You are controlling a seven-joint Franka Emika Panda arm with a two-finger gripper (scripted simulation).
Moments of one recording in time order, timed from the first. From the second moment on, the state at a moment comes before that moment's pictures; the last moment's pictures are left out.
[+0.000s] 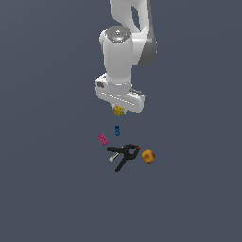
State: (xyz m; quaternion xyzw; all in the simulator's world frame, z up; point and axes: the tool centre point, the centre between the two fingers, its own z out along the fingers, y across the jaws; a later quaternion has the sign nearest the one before) arm -0.074 -0.007 0.213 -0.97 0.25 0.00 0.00
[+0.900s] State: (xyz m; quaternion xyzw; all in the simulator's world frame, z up) arm -0.104 -0.081 0.357 -0.97 0.25 0.00 0.00
